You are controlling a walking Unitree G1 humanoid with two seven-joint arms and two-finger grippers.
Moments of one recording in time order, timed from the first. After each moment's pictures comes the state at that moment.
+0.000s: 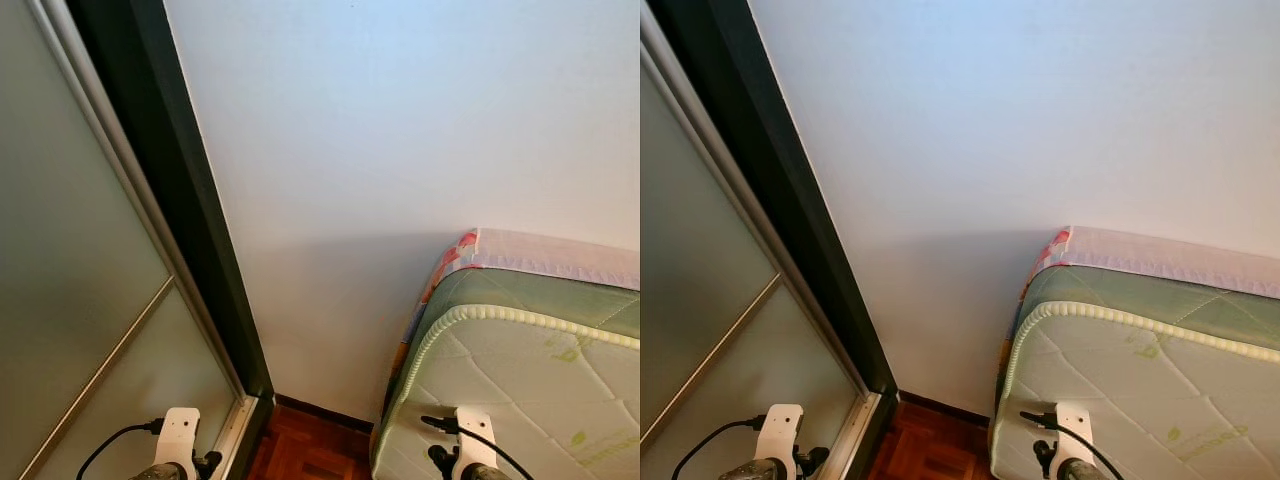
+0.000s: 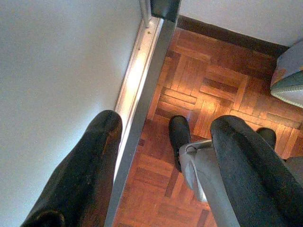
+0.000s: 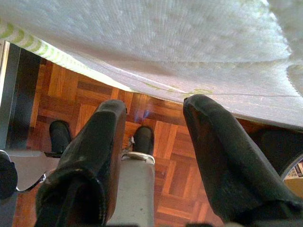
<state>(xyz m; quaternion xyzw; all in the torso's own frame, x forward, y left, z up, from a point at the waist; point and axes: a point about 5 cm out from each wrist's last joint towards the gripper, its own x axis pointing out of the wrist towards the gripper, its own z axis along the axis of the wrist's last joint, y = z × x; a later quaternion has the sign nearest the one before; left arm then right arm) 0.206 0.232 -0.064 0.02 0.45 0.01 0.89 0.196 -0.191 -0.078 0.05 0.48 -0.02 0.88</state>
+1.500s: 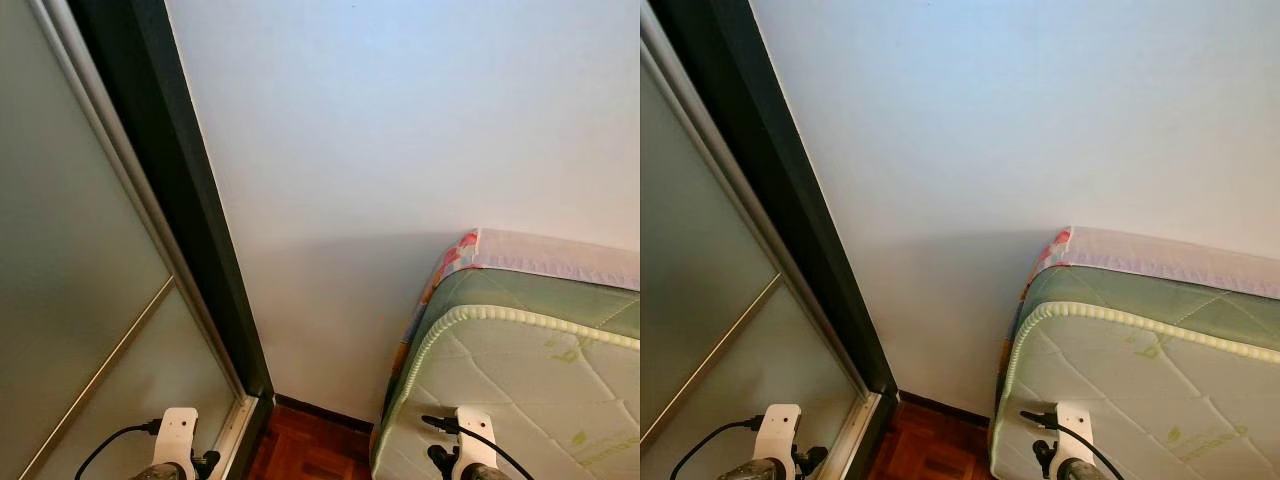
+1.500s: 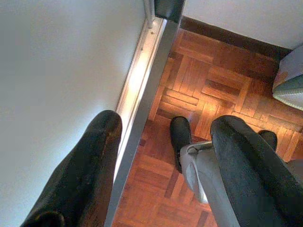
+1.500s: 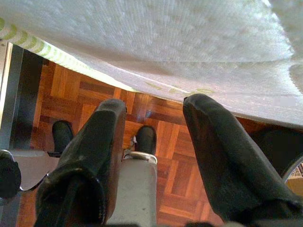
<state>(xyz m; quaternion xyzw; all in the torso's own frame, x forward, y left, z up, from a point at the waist) 0.206 0.233 -0.064 0.02 0.45 0.02 0.89 0.196 -0.191 -0.078 0.06 0.47 -0.02 0.88</state>
